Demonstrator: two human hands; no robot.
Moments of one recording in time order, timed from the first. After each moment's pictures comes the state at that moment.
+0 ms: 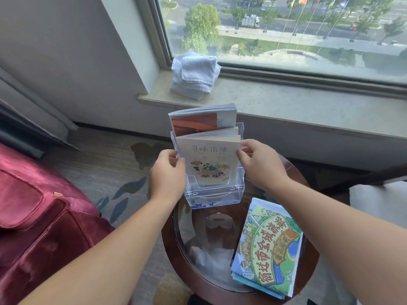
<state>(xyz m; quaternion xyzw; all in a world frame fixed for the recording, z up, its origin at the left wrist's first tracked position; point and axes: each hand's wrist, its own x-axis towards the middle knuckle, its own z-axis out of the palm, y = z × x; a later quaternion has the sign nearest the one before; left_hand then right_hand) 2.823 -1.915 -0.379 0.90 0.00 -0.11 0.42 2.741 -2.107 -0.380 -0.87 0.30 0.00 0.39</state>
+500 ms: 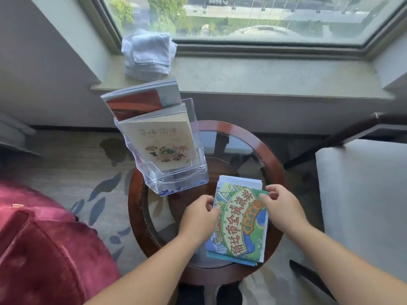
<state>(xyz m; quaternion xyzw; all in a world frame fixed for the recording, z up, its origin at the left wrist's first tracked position) 2.675 -1.957 -0.456 0.87 -0.13 -0.40 0.28 2.553 -2.126 -0.454 -0.71 0.54 0.09 0.44</state>
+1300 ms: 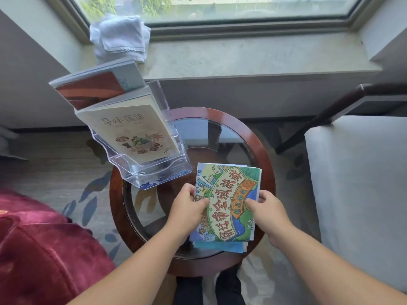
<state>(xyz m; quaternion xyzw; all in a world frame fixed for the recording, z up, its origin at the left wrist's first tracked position) 2.655 -1.968 -0.471 0.81 -0.04 -0.45 0.39 2.516 -2.103 -0.478 -0.54 0.60 0.06 0.58</state>
